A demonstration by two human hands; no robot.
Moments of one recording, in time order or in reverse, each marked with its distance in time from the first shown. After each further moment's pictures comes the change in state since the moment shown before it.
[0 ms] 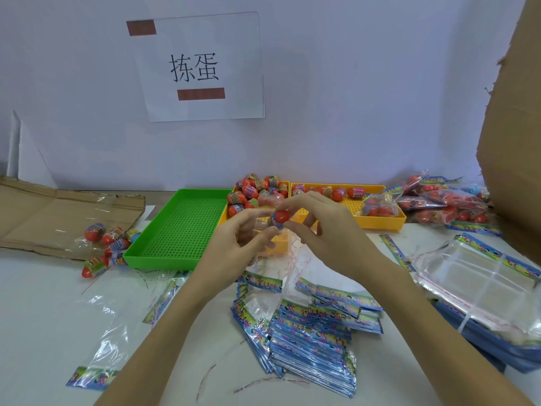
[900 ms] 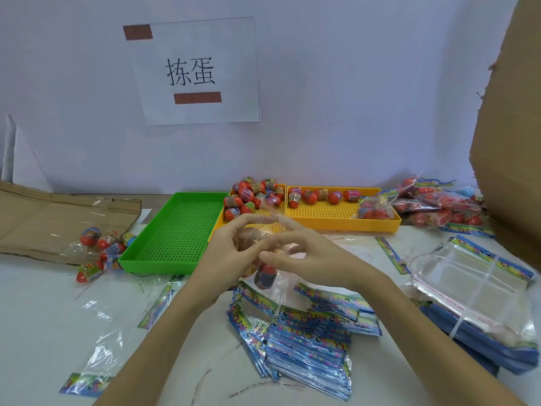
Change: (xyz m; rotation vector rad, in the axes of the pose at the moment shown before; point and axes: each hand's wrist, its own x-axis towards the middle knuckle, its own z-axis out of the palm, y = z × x) left_hand -0.003 0.004 0.001 -0.052 -0.045 -0.047; right_hand -0.006 0.003 0.017 0.430 -0.391 0.166
